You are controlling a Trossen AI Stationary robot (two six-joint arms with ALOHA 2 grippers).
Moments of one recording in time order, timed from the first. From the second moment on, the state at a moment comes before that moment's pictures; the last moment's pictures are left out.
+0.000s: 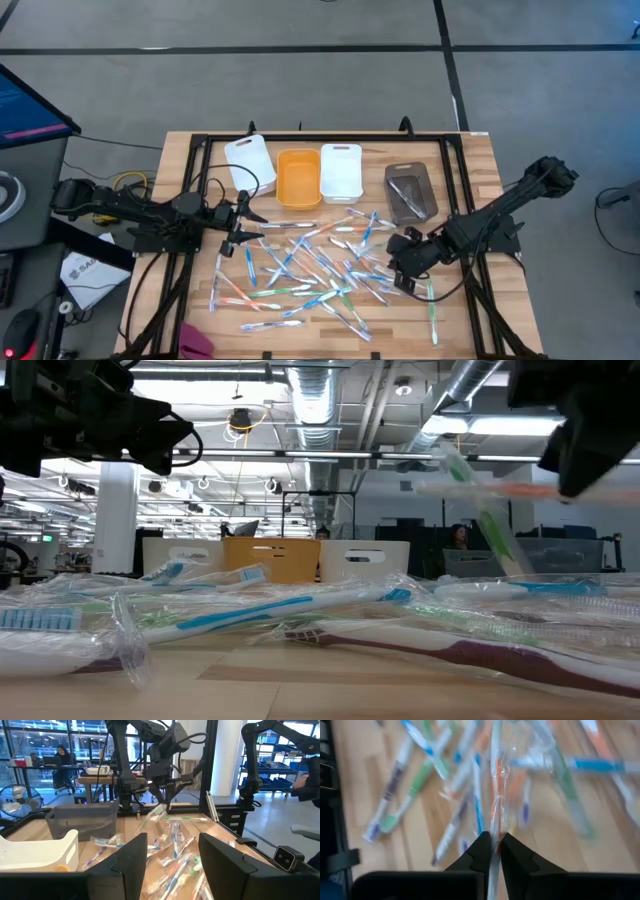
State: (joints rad) left arm -0.02 0.76 0.01 0.83 0.16 -0.03; right arm 0.53 1.27 0.79 -0.56 0.22 0.80
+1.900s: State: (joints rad) left arm -0.06 1.57 0.61 1.05 0.05 0.20; right arm 0.14 1.26 0.79 -0.04 0.08 -0.02
